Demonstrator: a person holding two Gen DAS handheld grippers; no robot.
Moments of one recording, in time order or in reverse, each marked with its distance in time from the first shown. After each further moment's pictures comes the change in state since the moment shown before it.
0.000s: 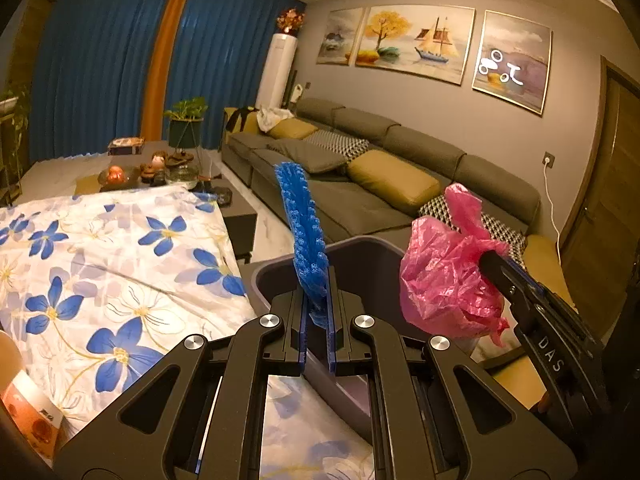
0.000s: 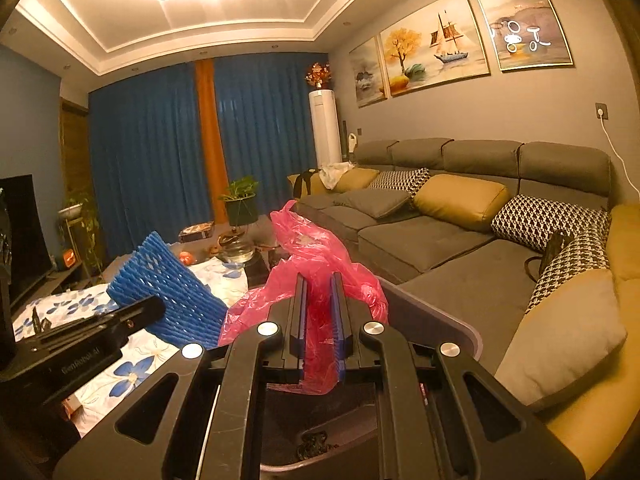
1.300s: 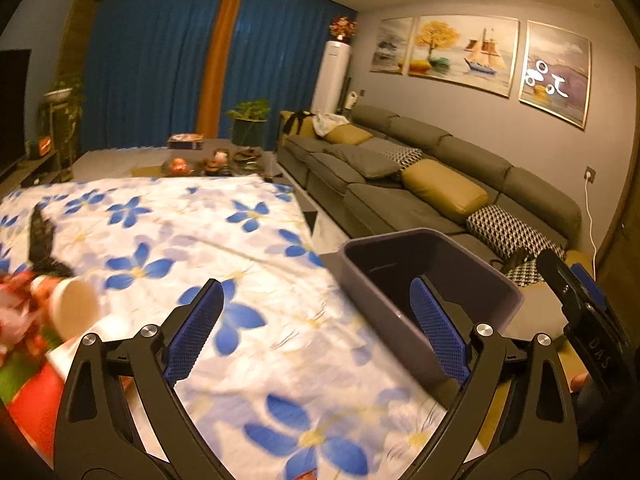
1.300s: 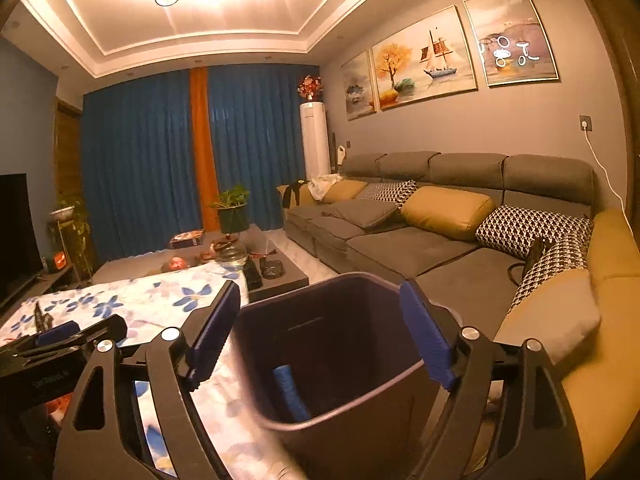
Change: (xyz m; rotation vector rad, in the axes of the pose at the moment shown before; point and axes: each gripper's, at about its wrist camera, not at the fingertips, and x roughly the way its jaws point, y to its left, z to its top) left arm -0.087 0.042 -0.033 -0.075 -0.038 0.219; right arm -0.063 0.032 -0.011 -0.013 -0.047 -0.048
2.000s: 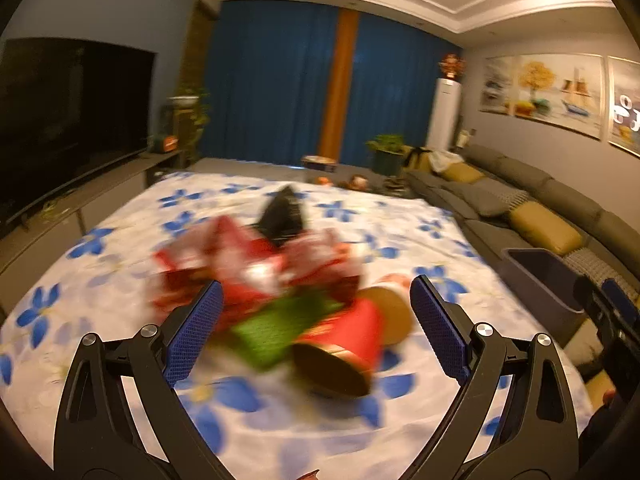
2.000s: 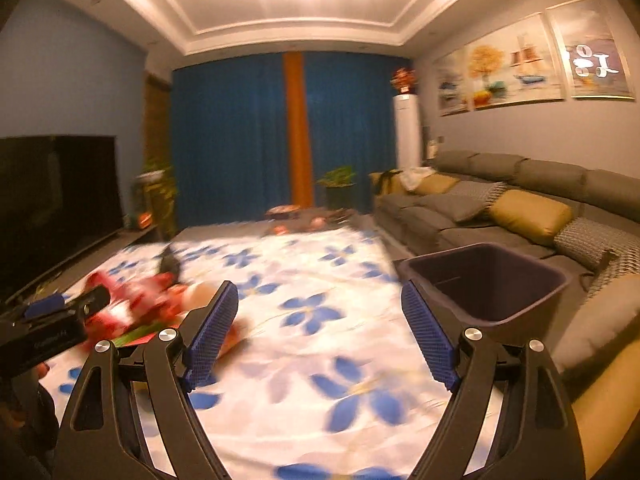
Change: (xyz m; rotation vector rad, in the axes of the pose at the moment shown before) left arm -0.181 0.170 -0.060 -0.131 -0.125 0.416; right arm -0.078 0.152 -0.052 -0.152 0.071 0.341
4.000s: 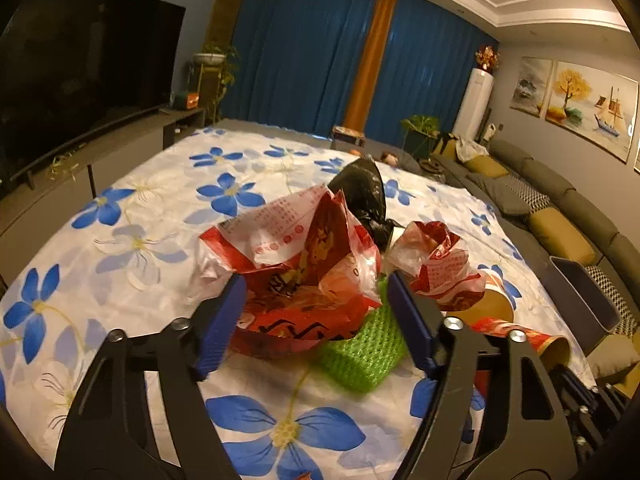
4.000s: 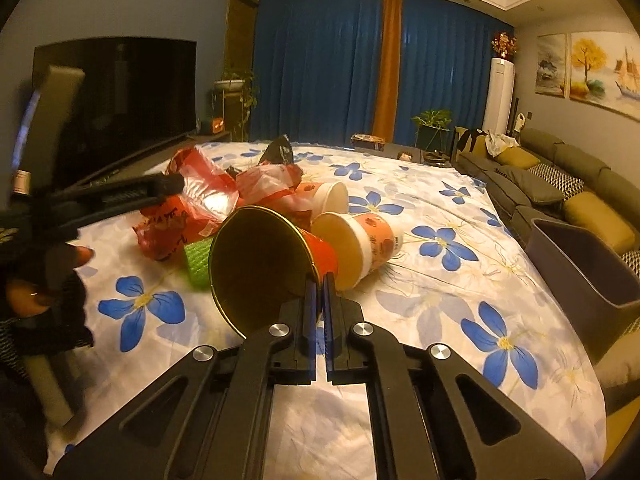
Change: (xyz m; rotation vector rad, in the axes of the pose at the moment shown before) left arm 0.069 0.071 0.007 -0.099 0.129 0.009; right arm 0.037 0.097 -0.041 -0.181 0.244 0.185
